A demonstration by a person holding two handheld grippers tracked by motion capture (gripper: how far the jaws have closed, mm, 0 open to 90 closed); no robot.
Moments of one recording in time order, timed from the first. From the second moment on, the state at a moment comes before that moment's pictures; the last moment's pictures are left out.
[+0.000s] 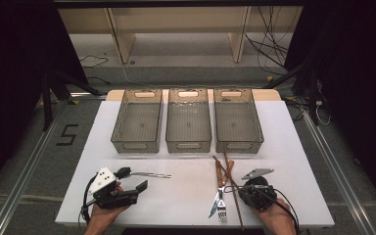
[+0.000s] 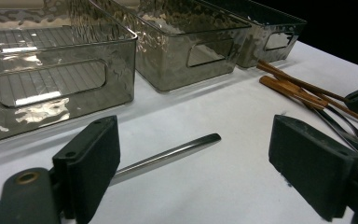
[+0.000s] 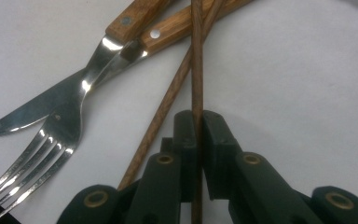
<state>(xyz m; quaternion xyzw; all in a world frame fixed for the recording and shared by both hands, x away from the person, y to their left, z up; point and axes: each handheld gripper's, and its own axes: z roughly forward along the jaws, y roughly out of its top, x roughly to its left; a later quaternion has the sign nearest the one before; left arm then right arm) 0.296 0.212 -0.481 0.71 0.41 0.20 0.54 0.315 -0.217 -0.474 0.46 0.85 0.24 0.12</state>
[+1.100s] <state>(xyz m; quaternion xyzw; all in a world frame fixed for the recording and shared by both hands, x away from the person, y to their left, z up) 0.301 0.199 -0.470 0.69 0.43 0.14 0.56 0.325 -0.176 -0.426 0.37 0.84 0.35 0.17</state>
